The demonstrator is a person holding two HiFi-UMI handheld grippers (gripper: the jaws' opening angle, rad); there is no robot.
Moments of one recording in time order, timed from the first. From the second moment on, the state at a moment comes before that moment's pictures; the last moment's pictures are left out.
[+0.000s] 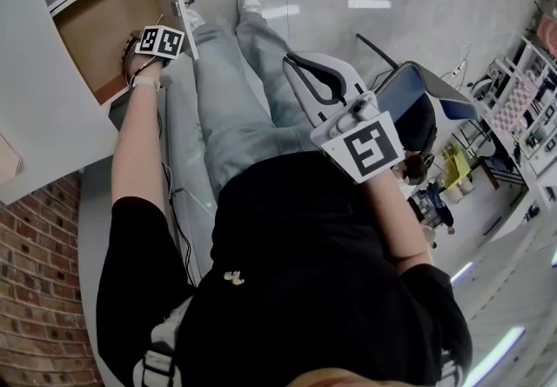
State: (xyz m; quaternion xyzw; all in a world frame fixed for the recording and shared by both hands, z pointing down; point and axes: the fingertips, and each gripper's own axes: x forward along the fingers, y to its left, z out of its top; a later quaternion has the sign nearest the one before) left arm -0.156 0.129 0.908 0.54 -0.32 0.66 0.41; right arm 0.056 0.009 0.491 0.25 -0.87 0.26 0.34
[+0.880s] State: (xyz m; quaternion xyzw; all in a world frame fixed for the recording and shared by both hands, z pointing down) left arm -0.159 0.120 0.894 0.54 -0.33 0.67 0.39; right arm 0.060 0.001 0.484 0.25 -0.87 0.26 0.33
